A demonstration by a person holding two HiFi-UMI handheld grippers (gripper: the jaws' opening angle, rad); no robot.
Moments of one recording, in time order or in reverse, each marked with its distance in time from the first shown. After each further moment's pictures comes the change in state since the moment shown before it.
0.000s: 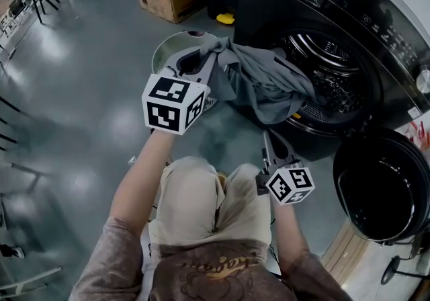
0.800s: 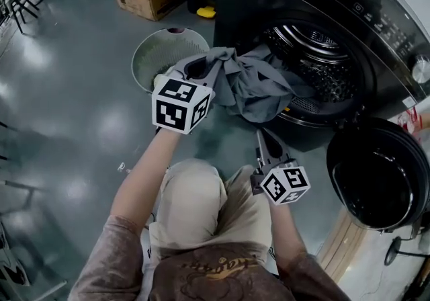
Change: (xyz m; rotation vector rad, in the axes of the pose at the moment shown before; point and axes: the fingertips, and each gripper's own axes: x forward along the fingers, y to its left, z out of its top) left arm 0.053 -0.042 -0.047 -0.057 0.069 -0.152; right arm -0.005 -0.015 -0.006 0.003 0.006 -0.071
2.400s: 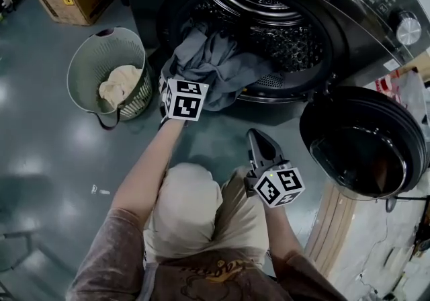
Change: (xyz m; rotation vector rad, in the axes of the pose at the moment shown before) left arm 0.174 -0.069 -0.155 0.073 0.233 -0.008; right arm -0.063 -0.100 -0.024 0.042 0.033 -0.268
